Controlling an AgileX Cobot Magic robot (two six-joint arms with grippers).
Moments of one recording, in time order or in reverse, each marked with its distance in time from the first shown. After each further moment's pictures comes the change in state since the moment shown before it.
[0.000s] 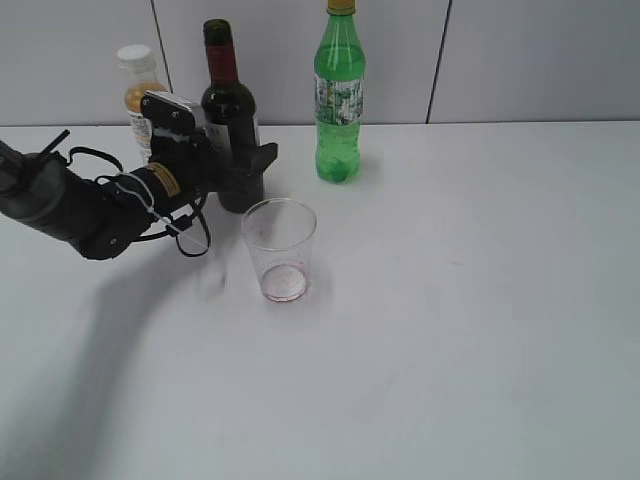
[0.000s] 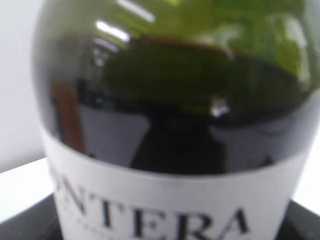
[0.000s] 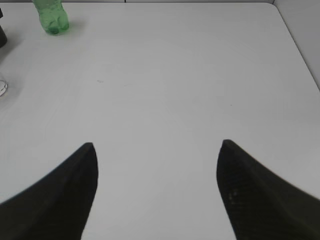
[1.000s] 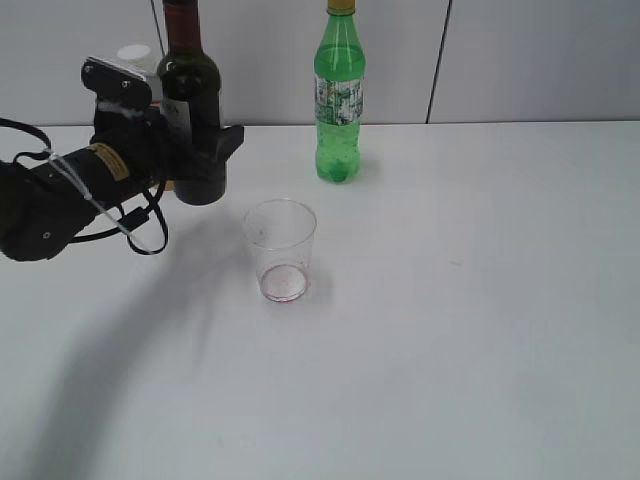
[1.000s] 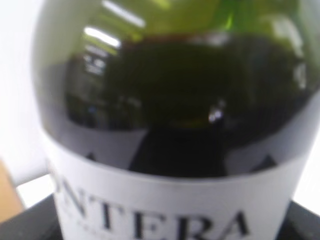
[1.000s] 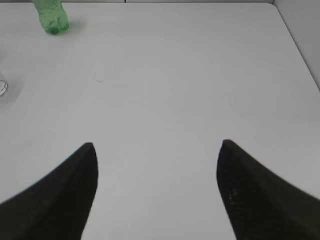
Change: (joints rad) left arm -0.011 -0.334 0.324 -0.119 0.063 0.127; right arm 0.000 0.000 0.000 0.000 0.000 0.000
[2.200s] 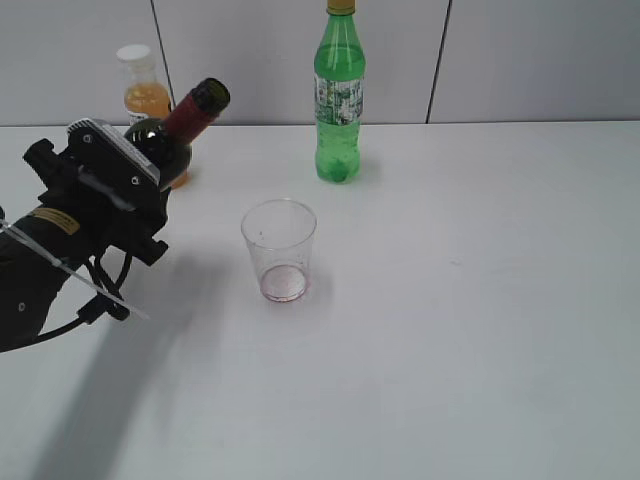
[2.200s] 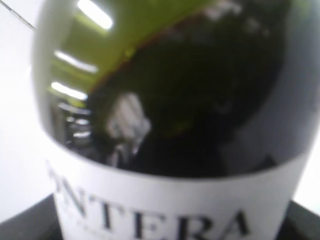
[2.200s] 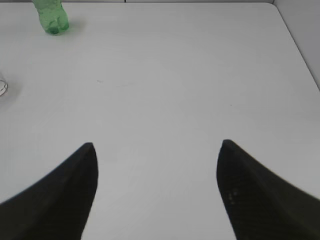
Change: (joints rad) left arm -0.133 -0.134 0.335 -0.632 -0.113 0.981; right arm 0.000 0.000 0.000 0.000 0.000 0.000
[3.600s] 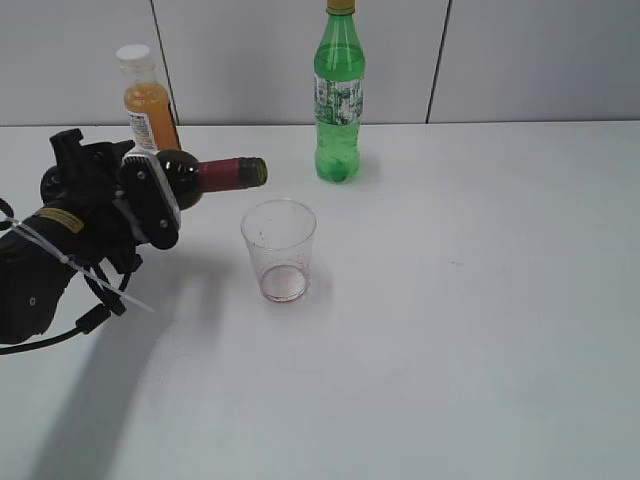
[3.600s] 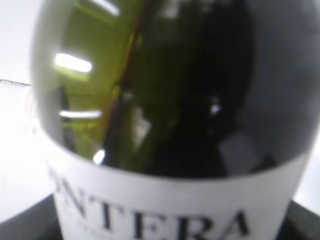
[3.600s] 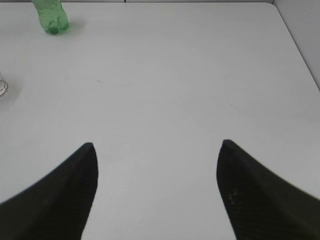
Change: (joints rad) left arm 0.015 0.043 -0.031 -0.021 -0.001 0.529; right arm 0.000 0.000 0.000 0.000 0.000 0.000
